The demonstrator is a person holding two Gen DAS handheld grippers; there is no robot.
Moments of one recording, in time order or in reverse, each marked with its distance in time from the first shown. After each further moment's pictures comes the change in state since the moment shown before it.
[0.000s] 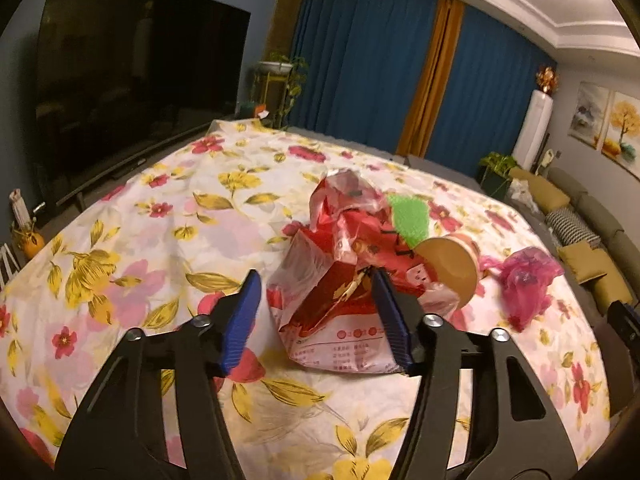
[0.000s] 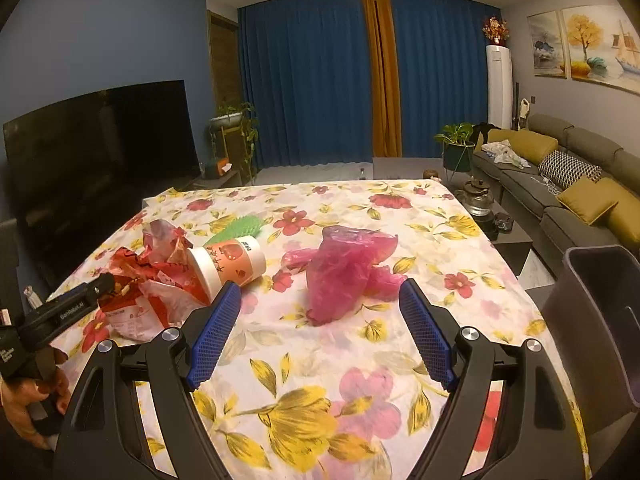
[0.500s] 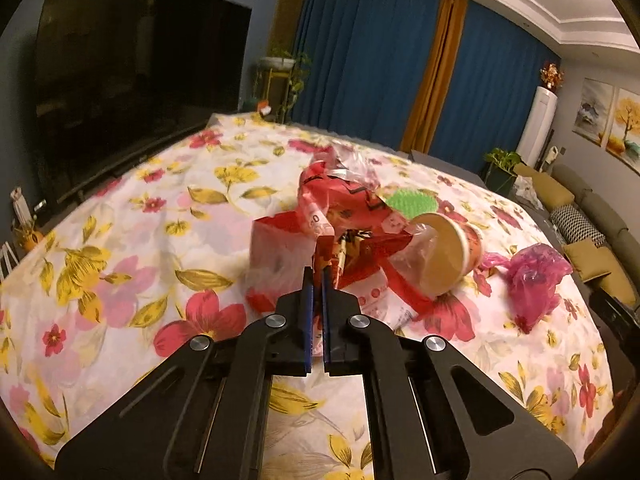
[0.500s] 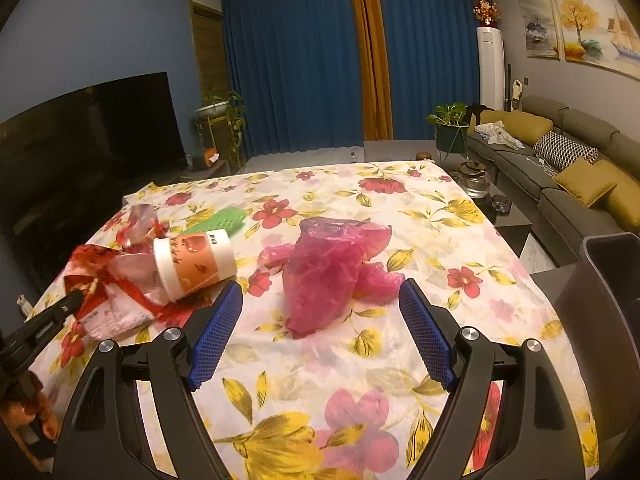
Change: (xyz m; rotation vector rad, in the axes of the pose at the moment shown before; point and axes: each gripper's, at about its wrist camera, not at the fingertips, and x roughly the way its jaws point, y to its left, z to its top) left arm 0.007 -0.007 -0.003 0.005 -0.008 0.008; right arm 0.042 -0.015 0.004 0.041 0.055 -0.027
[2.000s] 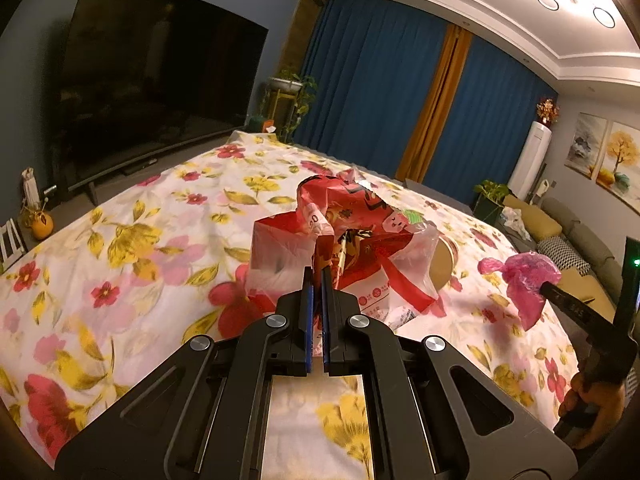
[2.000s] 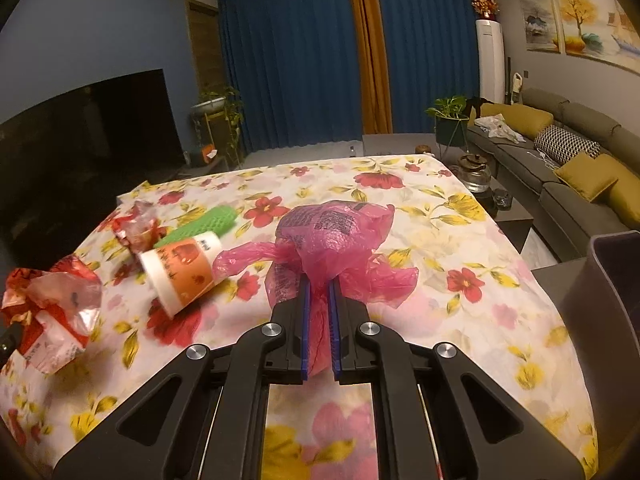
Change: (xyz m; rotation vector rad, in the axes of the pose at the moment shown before) left arm -0.082 0.024 -0.027 -0.087 -0.079 -0.039; right arm 0.011 -0.010 0.002 0.010 0.026 0.010
